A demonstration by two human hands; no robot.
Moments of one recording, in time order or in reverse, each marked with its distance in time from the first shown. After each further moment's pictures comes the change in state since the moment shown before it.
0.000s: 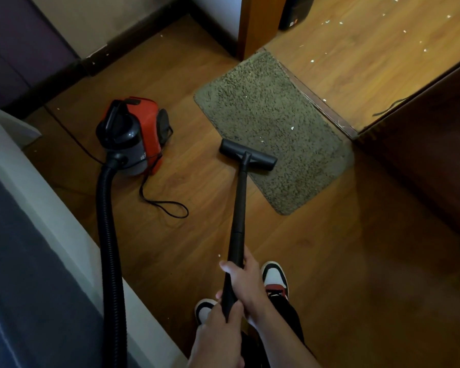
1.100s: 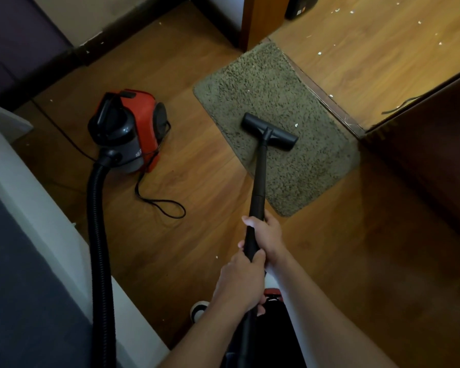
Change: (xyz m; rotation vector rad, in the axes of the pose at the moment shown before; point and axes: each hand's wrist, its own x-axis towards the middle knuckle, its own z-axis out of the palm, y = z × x) left_hand 0.031 0.097 0.022 0.012 -0.148 0.146; right_hand 0.066 -0.077 -0.034 0.112 0.075 -0.072
